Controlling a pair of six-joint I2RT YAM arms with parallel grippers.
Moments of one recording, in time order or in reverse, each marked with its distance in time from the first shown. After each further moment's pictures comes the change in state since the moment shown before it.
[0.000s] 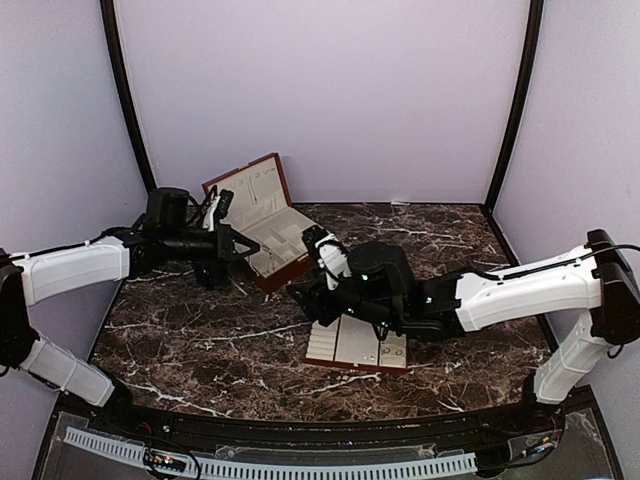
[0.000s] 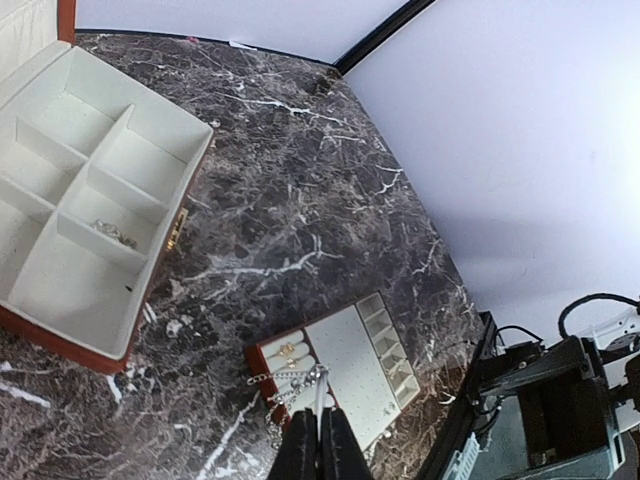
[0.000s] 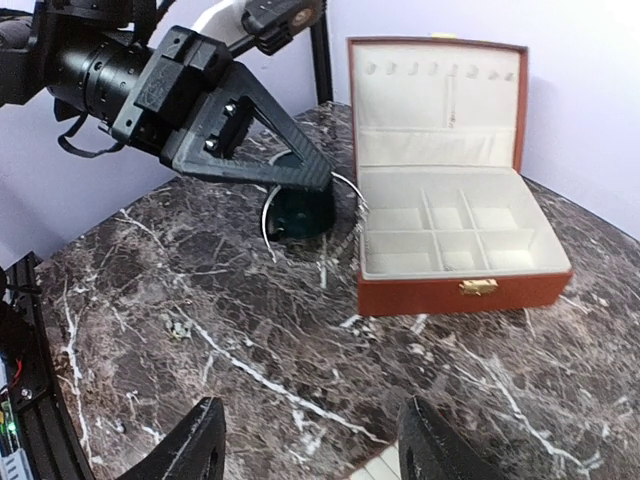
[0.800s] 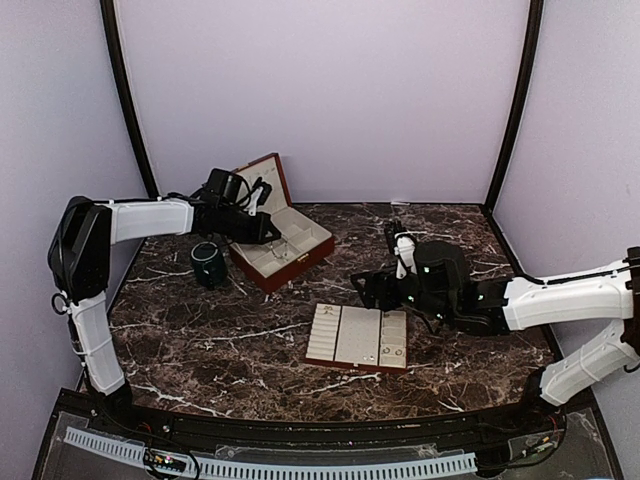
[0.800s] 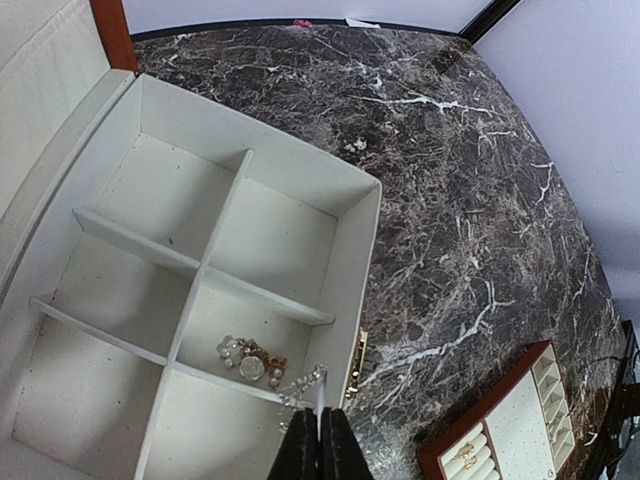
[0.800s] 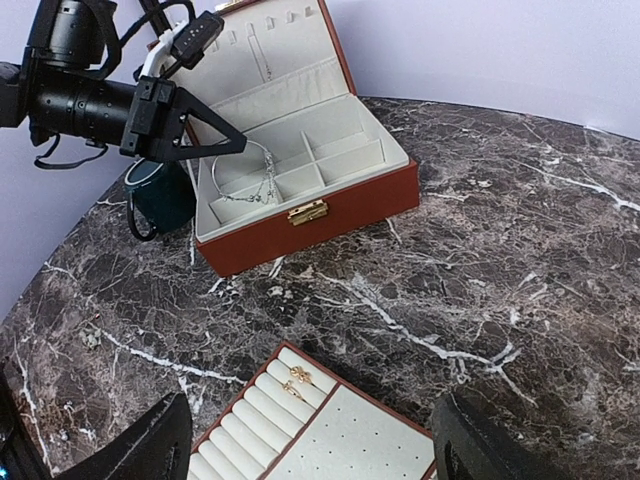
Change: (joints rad) left arm 0.002 0.576 0.542 -0.194 -0.218 0.285; right arm -0.235 -0.282 -0.342 -0.002 -0.006 0.225
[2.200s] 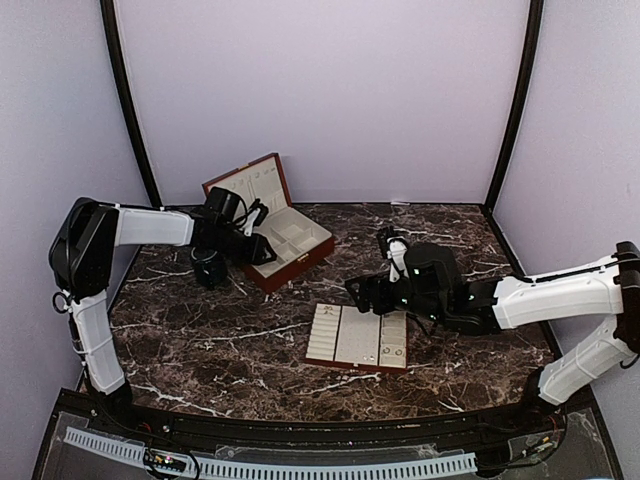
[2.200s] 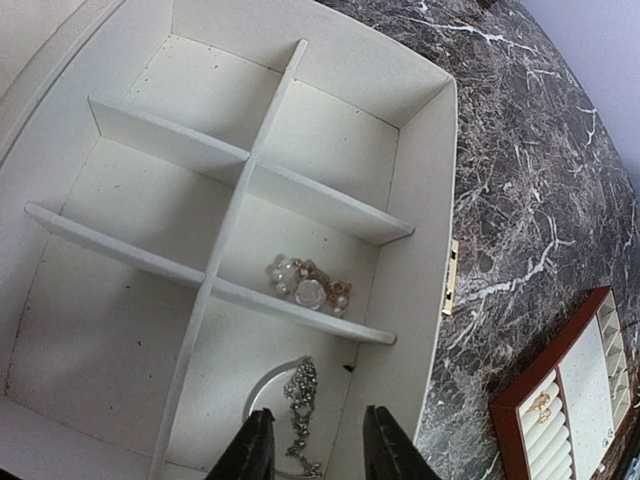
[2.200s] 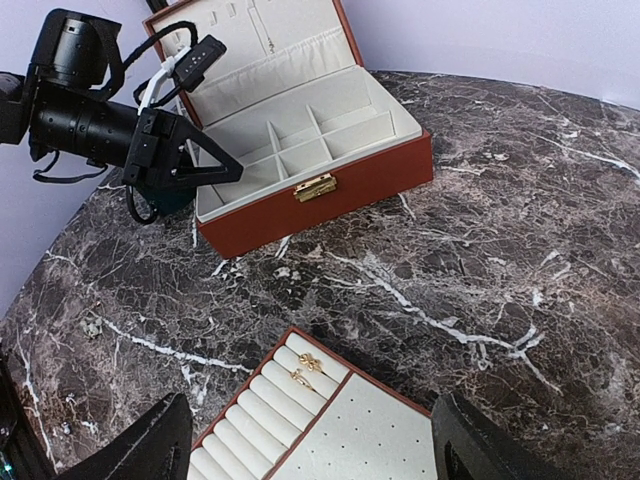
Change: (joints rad) left arm 0.021 0.019 -0.114 0.002 -0.027 0.090; right arm -0.004 0.063 0.017 0.002 -0.041 0.040
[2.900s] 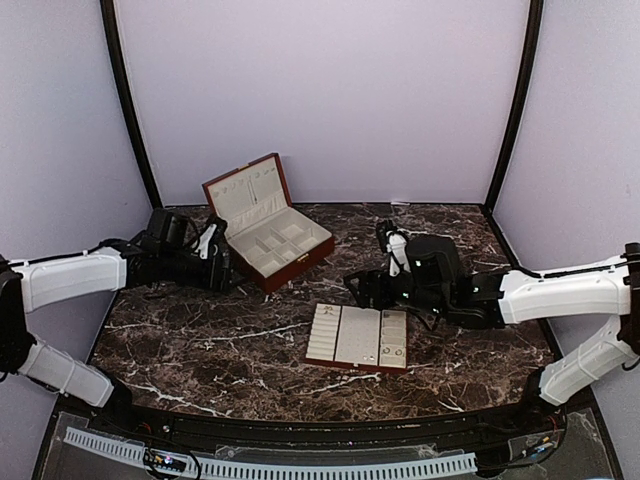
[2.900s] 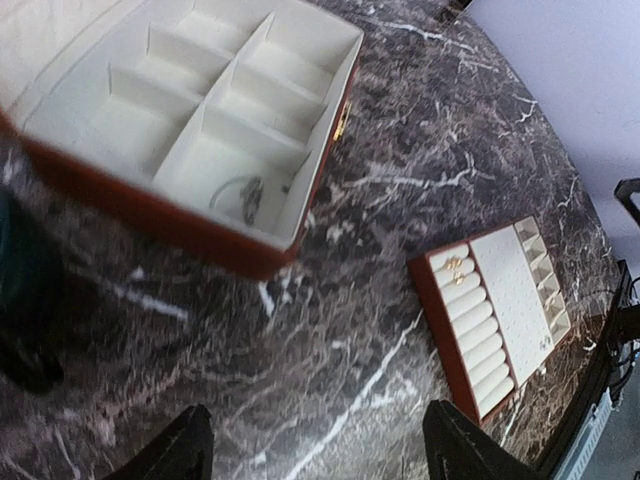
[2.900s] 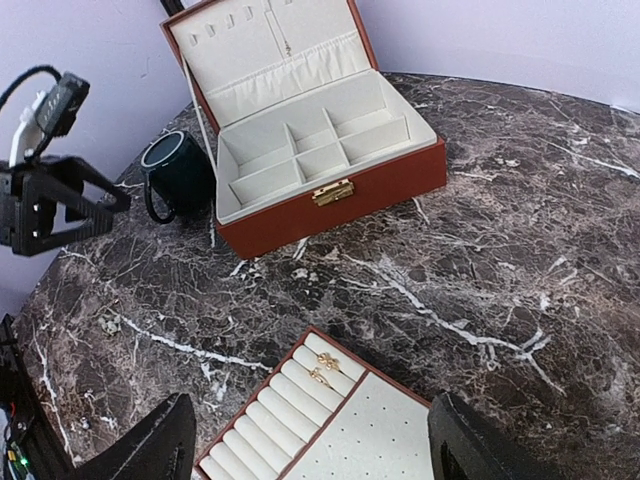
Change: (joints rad) left arm 0.000 -0.573 -0.456 0.002 0.017 -0.068; right arm 0.007 -0.035 0.038 -0.076 -0.030 0.003
